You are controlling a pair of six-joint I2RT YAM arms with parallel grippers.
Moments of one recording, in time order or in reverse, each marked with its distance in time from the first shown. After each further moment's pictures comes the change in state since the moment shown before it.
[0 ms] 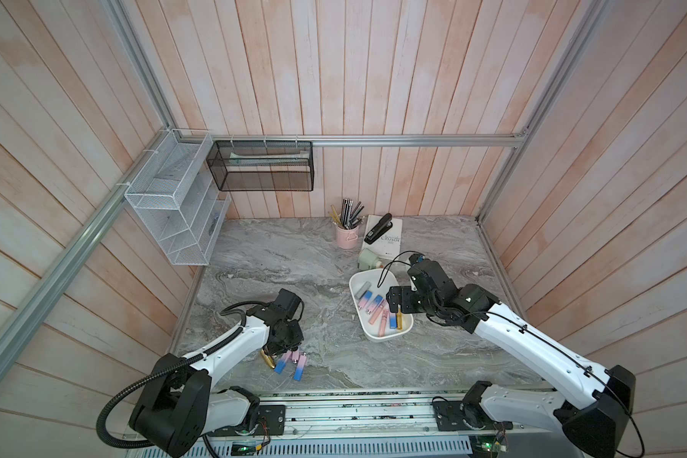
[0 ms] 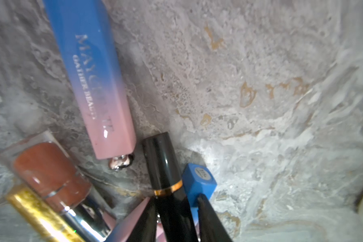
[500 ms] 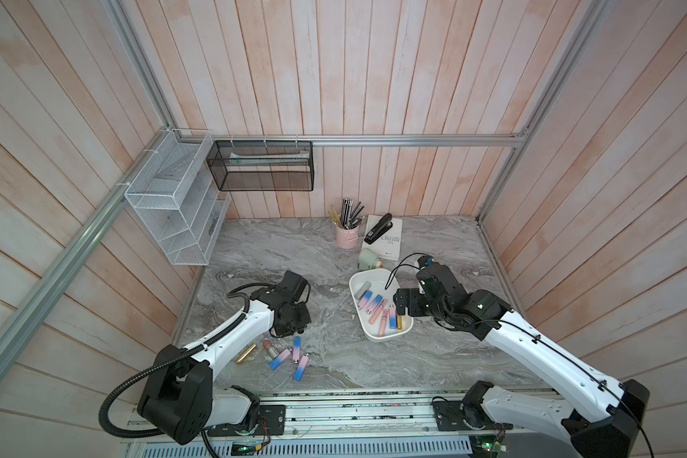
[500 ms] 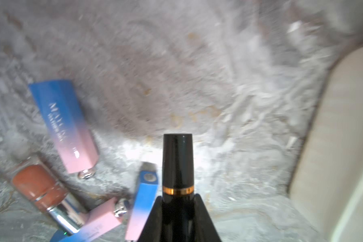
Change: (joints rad) left arm -0.047 0.085 0.286 -0.079 0.013 0.024; right arm -0.013 -0.070 -0.031 -0.030 0.028 0.000
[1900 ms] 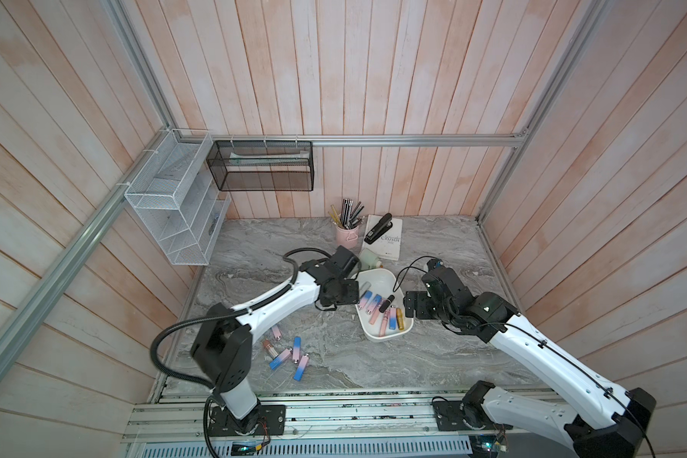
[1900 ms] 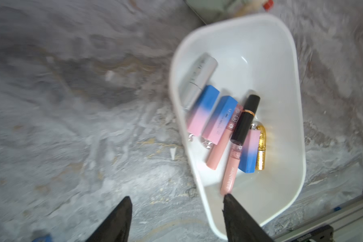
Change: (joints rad) left arm -0.184 0.211 0.348 -0.006 -0.060 0.082; right arm -0.029 -0.025 -0.013 -0.064 0.052 0.000
